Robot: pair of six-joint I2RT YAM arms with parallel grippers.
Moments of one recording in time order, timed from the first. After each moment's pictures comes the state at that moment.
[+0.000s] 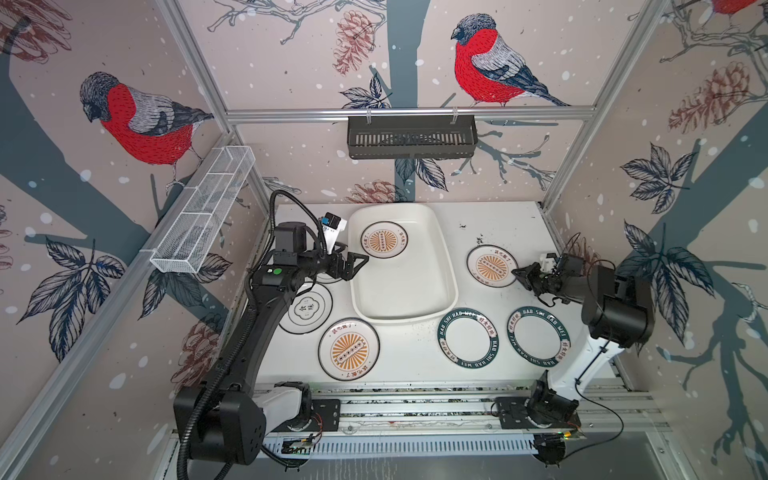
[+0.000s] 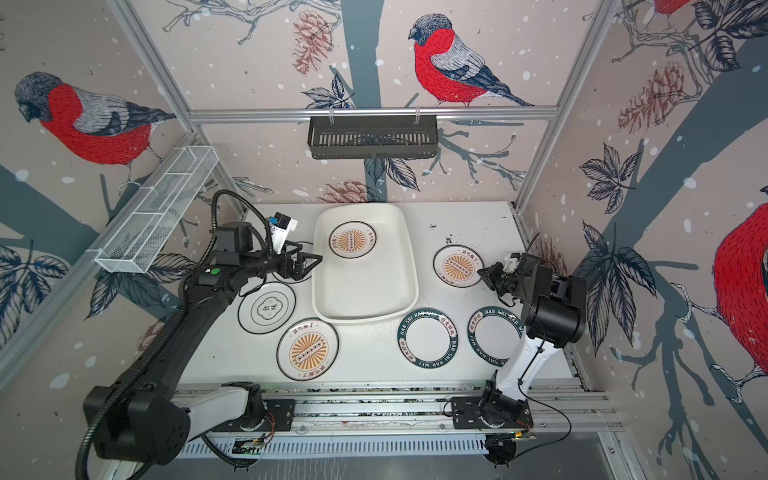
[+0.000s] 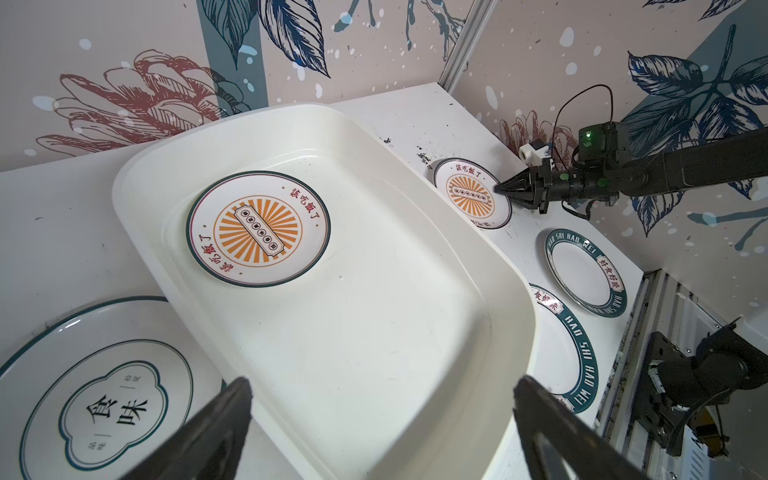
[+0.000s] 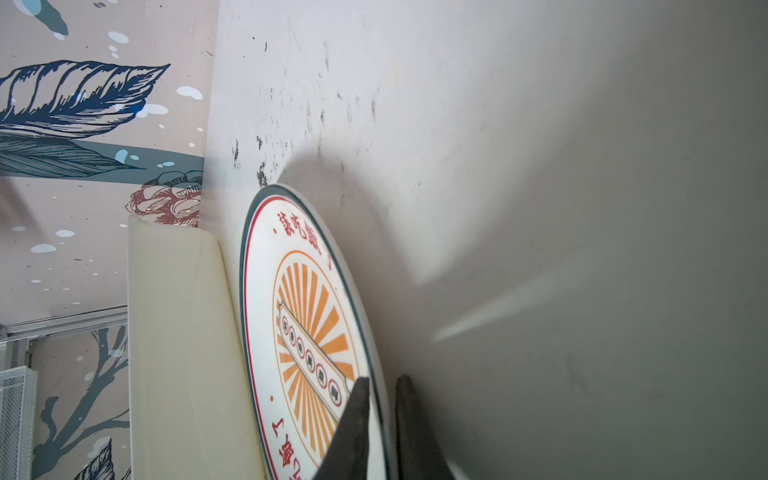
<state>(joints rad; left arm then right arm) -0.10 1.19 1.05 -0.47 0.71 0.11 -0.37 1.90 0.85 0.16 -0.76 0.57</state>
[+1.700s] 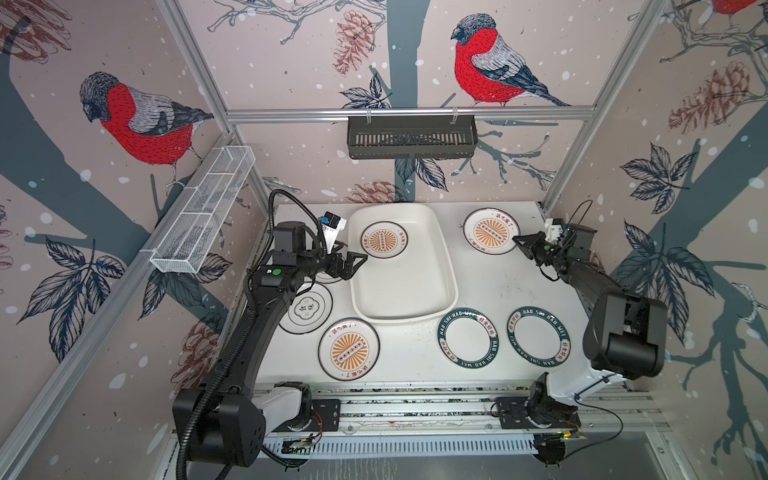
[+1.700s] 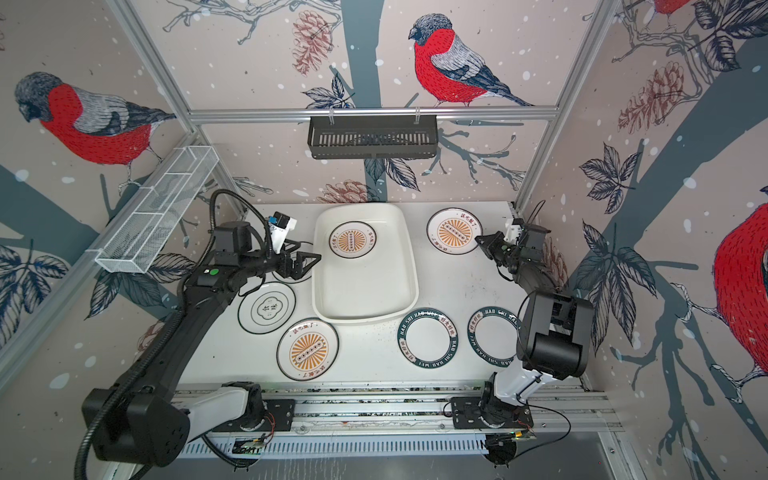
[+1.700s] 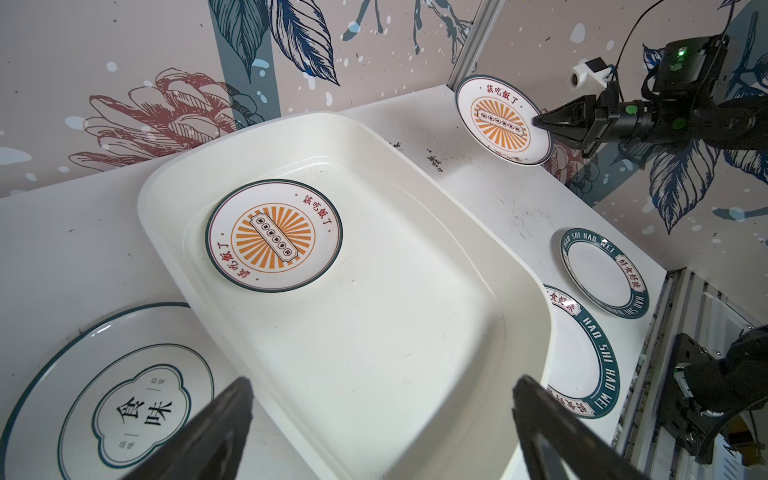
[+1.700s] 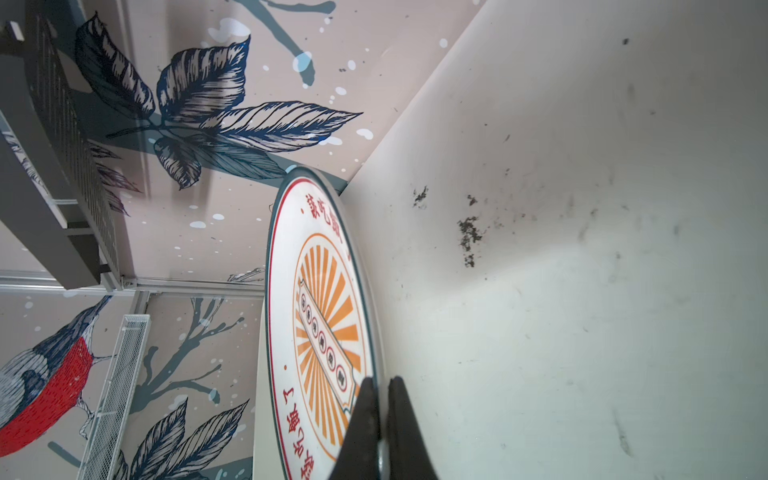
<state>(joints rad) -0.10 1.18 1.06 -0.46 0.68 0.13 -0.26 1.62 1.00 0.06 -0.79 0.70</state>
